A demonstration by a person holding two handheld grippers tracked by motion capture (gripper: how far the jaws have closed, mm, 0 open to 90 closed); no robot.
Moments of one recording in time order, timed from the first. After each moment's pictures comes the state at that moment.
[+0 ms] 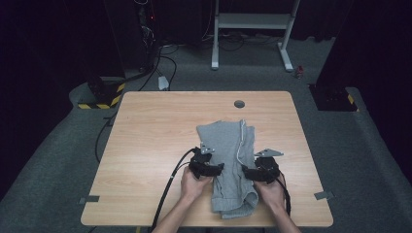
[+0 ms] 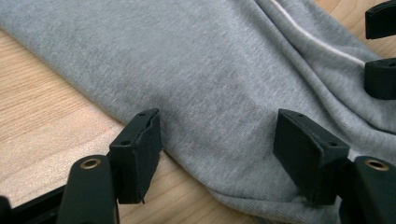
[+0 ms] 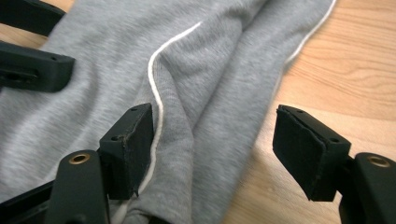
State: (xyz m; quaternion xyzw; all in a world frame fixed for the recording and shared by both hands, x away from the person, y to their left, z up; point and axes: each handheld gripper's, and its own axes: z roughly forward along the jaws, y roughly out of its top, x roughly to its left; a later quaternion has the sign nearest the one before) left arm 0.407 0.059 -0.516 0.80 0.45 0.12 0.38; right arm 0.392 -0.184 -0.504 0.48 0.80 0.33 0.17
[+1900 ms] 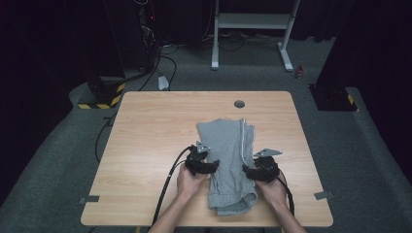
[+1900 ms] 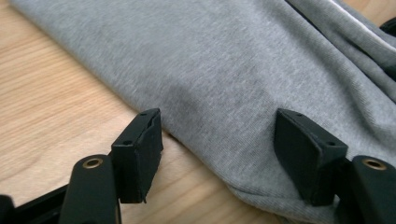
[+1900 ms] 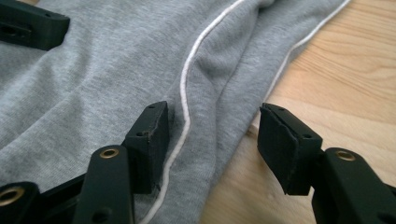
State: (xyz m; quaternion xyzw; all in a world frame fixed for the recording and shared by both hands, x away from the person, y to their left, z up) left arm 0.418 0.075 -0.520 0.80 0.45 0.15 0.37; right arm 0.401 -0.185 -0.514 0.45 0.82 0.32 0.15
